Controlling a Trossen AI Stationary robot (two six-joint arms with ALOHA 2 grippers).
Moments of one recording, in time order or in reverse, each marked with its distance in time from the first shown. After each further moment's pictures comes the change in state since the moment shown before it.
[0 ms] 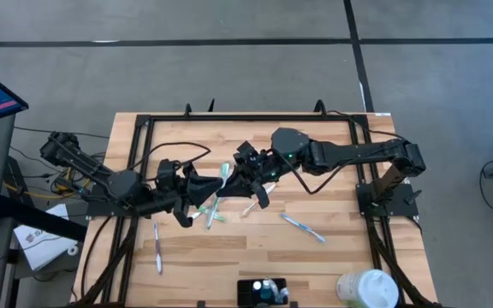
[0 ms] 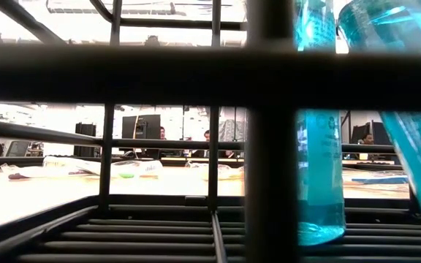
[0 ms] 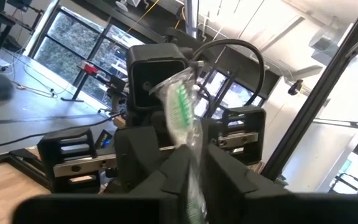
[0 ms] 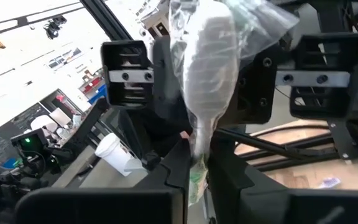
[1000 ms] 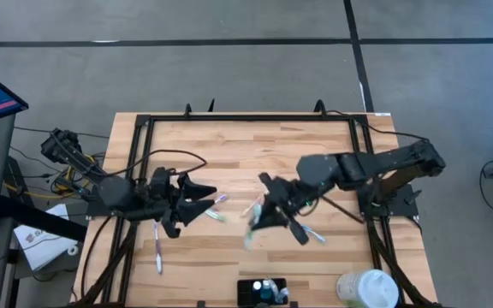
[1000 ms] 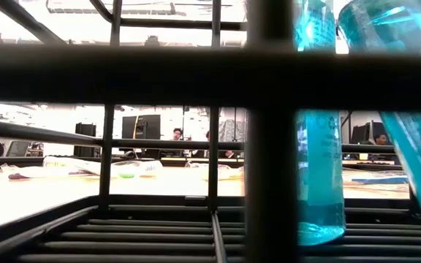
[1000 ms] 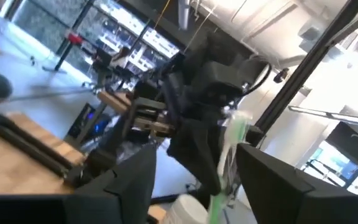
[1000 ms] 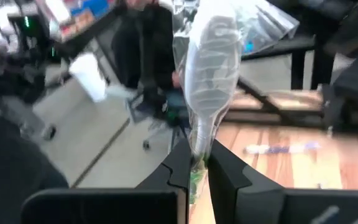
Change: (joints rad) left arm -0.099 -0.038 0.000 -0.121 -0.018 -0.127; right arm 0.216 -0.161 0.000 -0.393 0.139 -0.371
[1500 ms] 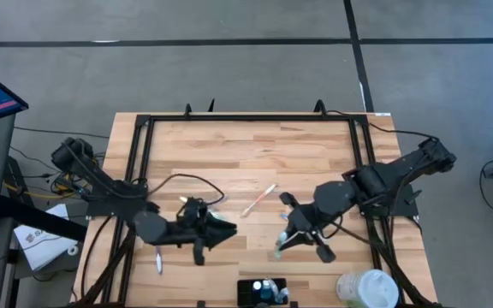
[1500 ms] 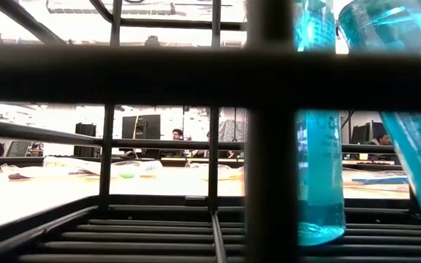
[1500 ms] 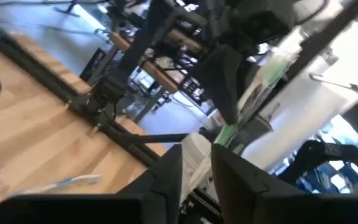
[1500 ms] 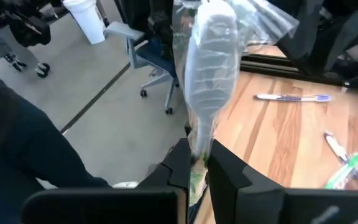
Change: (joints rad) left arm -0.039 0.252 0.001 -0.012 -0.012 -0.253; right arm 0.161 -0.121 -0.155 -0.158 0.099 -0.100
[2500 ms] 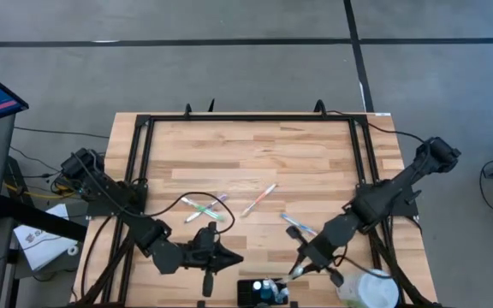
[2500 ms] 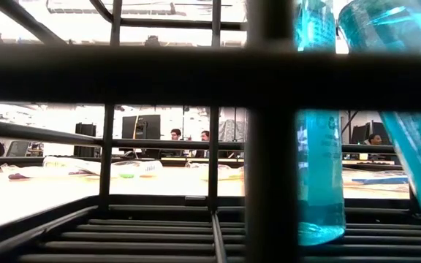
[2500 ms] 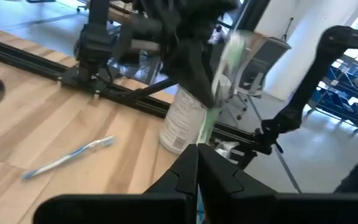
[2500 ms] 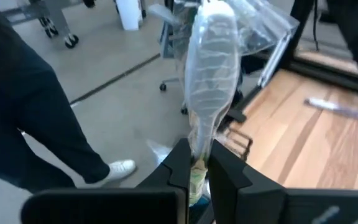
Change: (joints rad) left arm -0.070 0.173 0.113 -0.162 0.068 0.189; right arm 0.156 -0.042 -0.489 0.511 0.027 -0.147
